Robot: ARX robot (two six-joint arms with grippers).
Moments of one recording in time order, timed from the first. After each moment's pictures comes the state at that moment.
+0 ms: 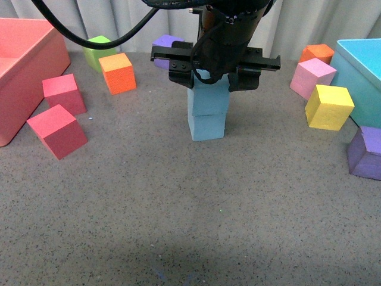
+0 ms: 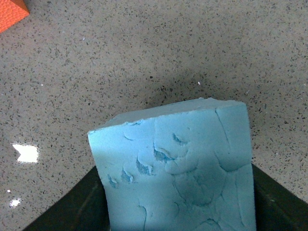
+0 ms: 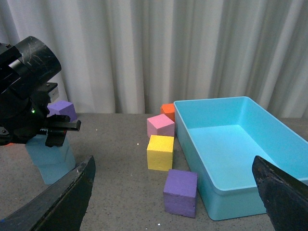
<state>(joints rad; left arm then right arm) -0.59 2.41 1.95 -0.62 -0.39 -0.48 0.00 0.00 0.00 0.00 0.00 0.00</state>
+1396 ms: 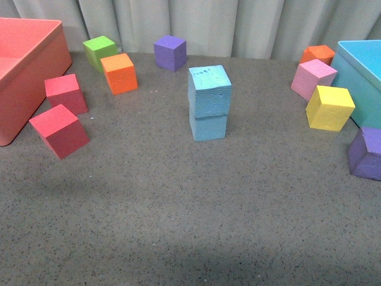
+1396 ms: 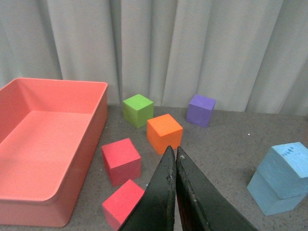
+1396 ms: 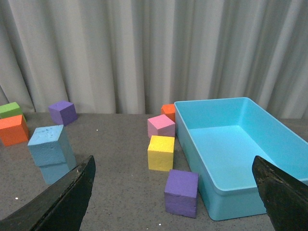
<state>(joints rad) -0.20 1.40 0.24 1.15 -0.19 -0.01 0.00 0.00 0.00 0.00 0.00 0.00</state>
